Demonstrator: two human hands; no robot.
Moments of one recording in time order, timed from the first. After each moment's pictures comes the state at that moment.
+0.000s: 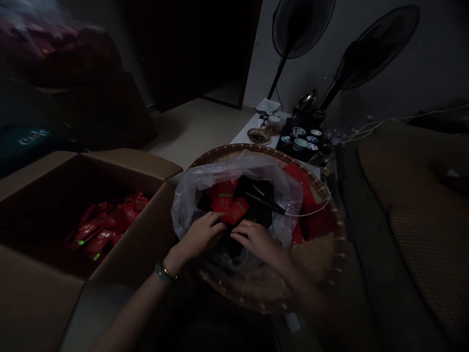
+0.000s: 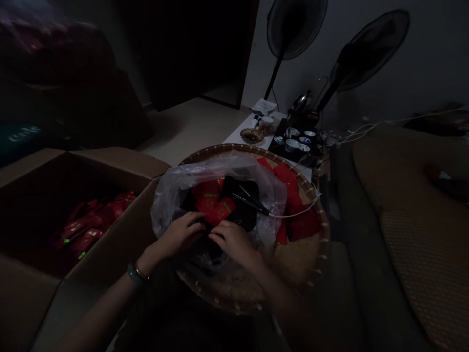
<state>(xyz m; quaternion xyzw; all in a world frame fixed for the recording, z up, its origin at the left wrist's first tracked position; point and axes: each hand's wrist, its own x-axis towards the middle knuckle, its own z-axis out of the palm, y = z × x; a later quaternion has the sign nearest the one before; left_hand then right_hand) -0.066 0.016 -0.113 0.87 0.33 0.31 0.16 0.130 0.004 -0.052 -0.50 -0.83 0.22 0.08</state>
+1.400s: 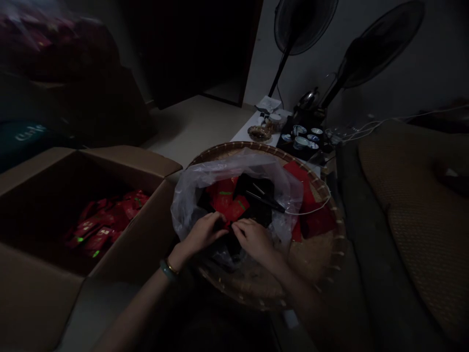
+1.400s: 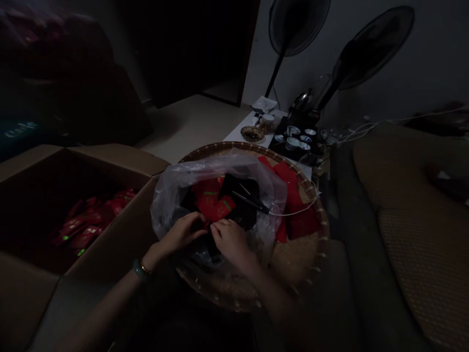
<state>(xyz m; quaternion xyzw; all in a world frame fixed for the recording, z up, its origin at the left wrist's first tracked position) -0.056 0.017 -0.124 0.75 0.39 0.34 0.41 0.116 -0.001 -0.056 -0.58 -0.80 0.16 0.05</state>
